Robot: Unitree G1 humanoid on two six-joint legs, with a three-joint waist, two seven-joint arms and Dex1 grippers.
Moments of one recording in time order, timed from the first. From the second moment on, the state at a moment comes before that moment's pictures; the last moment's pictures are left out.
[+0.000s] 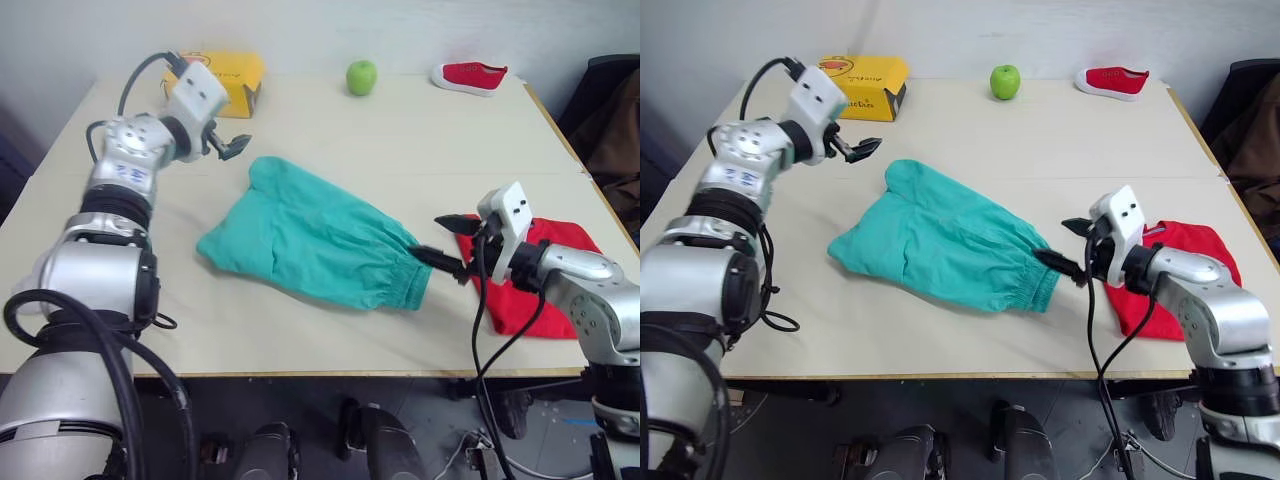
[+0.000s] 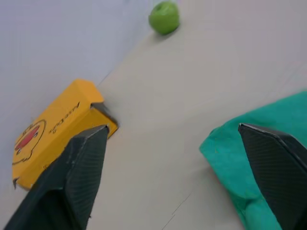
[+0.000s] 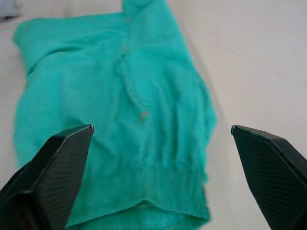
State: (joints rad) left arm -1.36 0.65 -0.06 1.25 0.11 -0.29 -0.93; right arm -0.35 -0.79 -0.09 -0.36 0.54 0.65 0.81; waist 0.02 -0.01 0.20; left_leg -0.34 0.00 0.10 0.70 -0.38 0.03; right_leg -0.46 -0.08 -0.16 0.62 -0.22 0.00
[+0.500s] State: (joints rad) left arm -0.76 0.83 -0.10 0.72 0.10 -0.43 -1.24; right arm -0.25 -0.81 0.29 -0.36 -0.05 0.15 0.80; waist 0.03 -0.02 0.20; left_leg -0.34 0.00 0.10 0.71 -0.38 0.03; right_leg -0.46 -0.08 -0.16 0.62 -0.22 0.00
